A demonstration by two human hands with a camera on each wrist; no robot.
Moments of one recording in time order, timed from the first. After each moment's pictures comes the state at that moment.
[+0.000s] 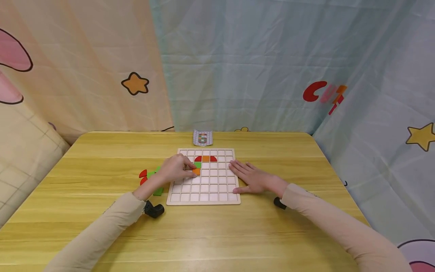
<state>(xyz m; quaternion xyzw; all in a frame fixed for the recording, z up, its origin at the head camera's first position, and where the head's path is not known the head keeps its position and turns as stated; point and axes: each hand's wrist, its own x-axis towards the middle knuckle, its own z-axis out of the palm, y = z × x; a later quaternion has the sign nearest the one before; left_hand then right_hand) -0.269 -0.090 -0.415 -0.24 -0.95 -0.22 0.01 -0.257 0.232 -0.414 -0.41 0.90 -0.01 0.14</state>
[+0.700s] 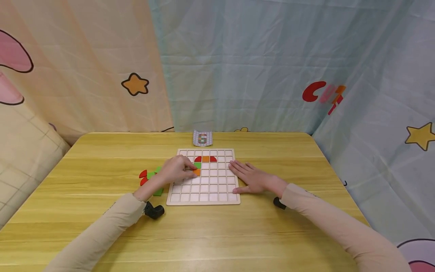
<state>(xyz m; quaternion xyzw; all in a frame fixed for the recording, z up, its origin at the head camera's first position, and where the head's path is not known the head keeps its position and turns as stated) -0.267 -0.089 -0.416 -0.25 -0.94 -0.24 0.01 -0.257 0.233 -0.415 -0.41 0.90 -0.01 0.14</state>
